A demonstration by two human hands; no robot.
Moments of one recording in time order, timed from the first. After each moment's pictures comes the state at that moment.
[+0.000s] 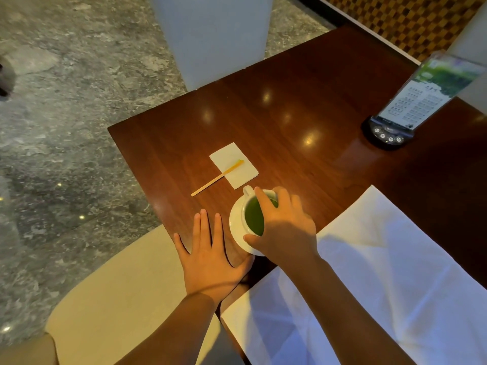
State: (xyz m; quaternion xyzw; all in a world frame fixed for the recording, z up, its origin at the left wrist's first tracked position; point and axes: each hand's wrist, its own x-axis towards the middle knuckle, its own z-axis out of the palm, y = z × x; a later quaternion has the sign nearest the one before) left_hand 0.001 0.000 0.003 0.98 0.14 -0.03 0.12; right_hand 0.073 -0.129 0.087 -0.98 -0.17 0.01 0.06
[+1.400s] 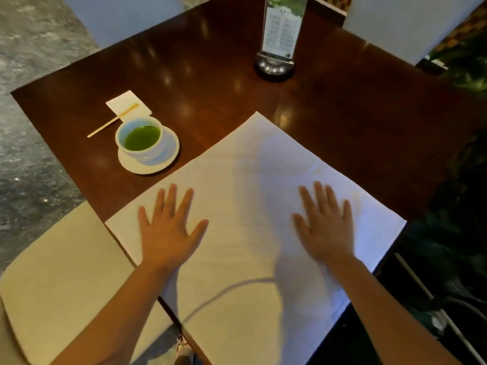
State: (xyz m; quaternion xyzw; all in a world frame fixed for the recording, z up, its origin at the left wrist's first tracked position) left_hand -0.091 -0.153 0.009 0.99 0.05 -0.06 0.07; right_hand -0.062 -0.467 0.009 -1.00 -0.05 0.04 0.04
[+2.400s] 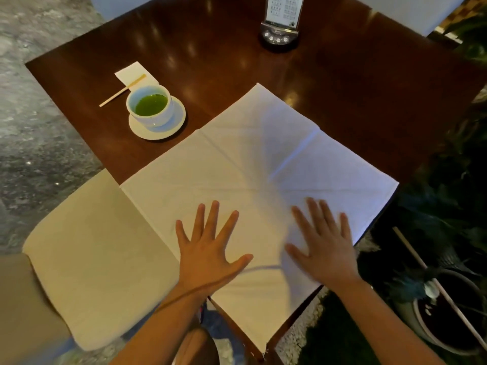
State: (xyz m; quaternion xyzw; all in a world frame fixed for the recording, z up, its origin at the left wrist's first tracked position) left_hand -0.202 -0.221 0.002 0.99 -0.05 -0.08 0.07; right_hand -0.172 -0.475 0.015 -0.99 -0.13 0.09 0.01
